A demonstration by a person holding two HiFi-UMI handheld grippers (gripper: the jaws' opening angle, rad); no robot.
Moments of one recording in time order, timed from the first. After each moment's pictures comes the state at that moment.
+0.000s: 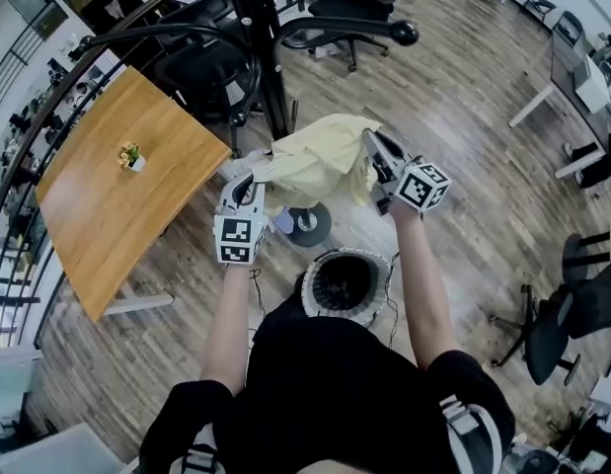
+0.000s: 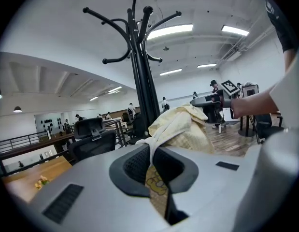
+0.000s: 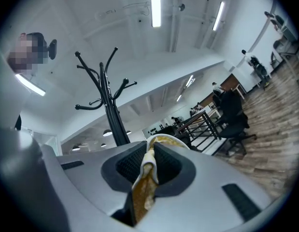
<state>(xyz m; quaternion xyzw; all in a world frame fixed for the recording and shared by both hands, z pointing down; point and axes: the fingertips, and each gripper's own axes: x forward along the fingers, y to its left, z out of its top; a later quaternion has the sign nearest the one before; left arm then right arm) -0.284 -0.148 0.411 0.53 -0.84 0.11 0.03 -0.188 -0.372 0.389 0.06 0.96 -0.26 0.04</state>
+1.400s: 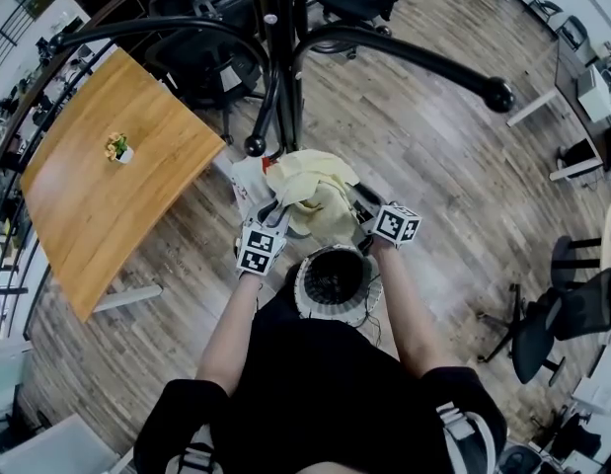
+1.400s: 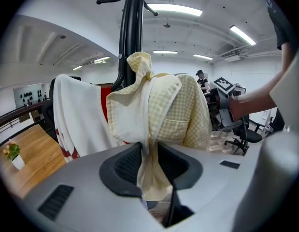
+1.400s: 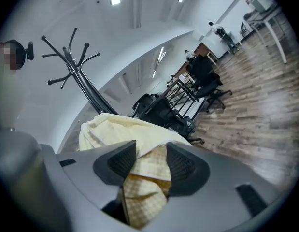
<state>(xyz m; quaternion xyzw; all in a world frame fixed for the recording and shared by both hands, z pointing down) -0.247 -0.166 0.574 0.60 -0.76 0.13 0.19 -0.178 -0.320 0.575 0.00 0.91 -0.40 -0.12</state>
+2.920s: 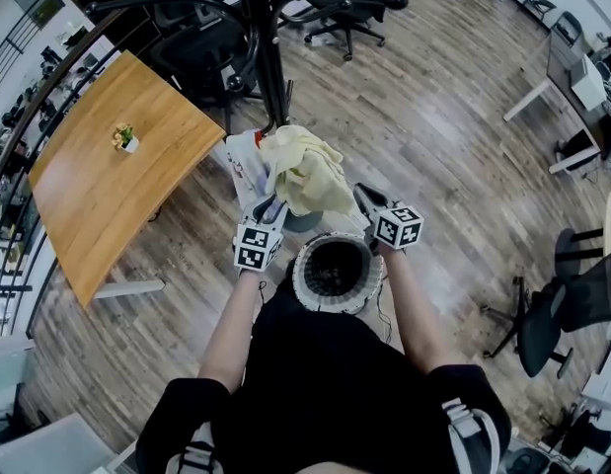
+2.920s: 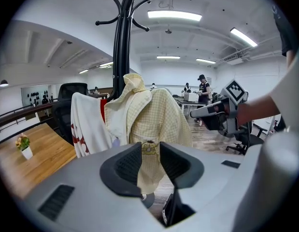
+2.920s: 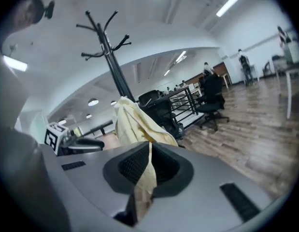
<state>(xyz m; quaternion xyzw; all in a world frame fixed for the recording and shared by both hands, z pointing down) -0.191 -0.131 0.551 0.58 -0.79 0.11 0.18 -0.090 -0.296 0.559 0.00 0.96 -0.22 -0.17</state>
